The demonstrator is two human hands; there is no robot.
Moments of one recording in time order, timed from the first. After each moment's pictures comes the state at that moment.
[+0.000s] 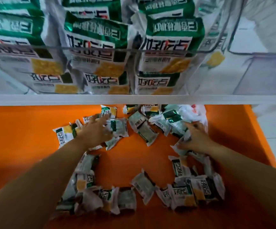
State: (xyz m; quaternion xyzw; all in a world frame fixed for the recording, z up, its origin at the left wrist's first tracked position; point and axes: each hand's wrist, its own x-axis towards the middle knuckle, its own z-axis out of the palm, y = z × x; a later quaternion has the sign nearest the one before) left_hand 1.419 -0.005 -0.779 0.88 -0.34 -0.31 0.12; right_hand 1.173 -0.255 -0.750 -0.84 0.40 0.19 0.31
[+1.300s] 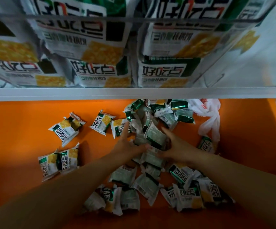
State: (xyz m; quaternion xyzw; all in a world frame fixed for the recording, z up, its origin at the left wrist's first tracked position) left_hand 1.326 -0.034 -0.801 0.72 -0.14 -0.52 0.43; right_hand 1.199 -0.196 -0.786 -0.69 0.34 0.23 0.60
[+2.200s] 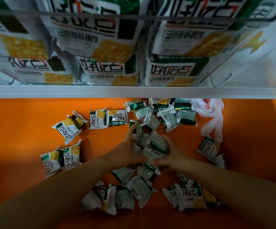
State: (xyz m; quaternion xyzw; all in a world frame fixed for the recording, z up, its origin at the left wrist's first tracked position) left_hand 1.333 -0.021 -0.792 0.71 -0.24 -0.56 0.35; right_hand 1.189 -0.162 -0.798 -0.59 0.38 0.17 0.69
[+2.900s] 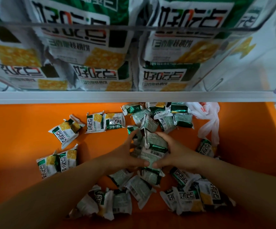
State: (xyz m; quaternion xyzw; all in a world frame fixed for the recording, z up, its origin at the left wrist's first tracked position) left_hand 1.334 -0.025 -0.785 0.63 -0.17 -0.65 0.40; right_hand 1.198 -0.187 -0.766 -0.65 0.29 0.22 0.67
